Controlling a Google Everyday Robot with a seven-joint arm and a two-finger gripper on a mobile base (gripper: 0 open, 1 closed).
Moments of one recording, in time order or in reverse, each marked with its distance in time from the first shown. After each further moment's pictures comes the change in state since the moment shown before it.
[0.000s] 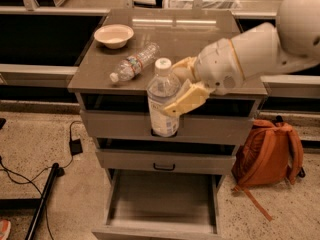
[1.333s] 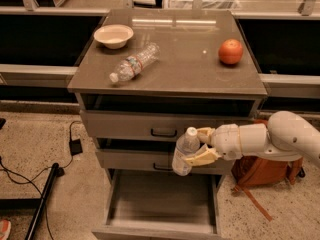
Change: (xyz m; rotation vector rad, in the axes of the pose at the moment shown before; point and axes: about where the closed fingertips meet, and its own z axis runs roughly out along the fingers) arm 0.238 0.002 0.062 0.139 -0.111 0.189
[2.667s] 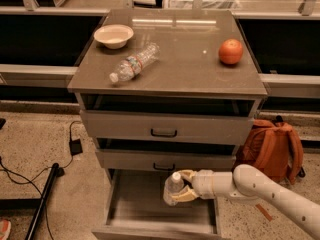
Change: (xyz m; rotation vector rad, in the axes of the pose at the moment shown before) arm 0.198 0.019 0.116 0.037 0.007 0.018
